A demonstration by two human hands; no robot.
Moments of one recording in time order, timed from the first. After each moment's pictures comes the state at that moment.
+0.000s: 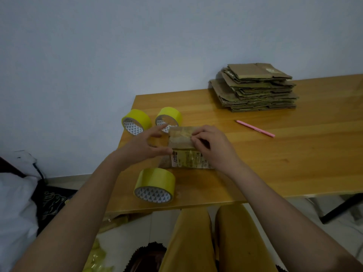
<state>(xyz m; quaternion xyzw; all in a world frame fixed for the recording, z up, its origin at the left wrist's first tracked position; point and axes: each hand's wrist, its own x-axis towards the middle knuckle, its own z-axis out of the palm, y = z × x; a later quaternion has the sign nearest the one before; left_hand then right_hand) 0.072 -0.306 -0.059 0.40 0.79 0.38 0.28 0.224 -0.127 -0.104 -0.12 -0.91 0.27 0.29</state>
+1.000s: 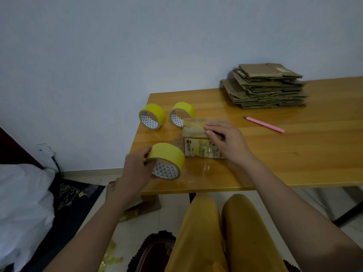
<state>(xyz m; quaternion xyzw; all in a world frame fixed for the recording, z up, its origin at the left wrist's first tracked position) 0.127 -0.379 -0.102 0.36 0.85 0.38 -0.06 0.232 -0.131 -0.114 -0.09 -0.88 0.29 0.36</state>
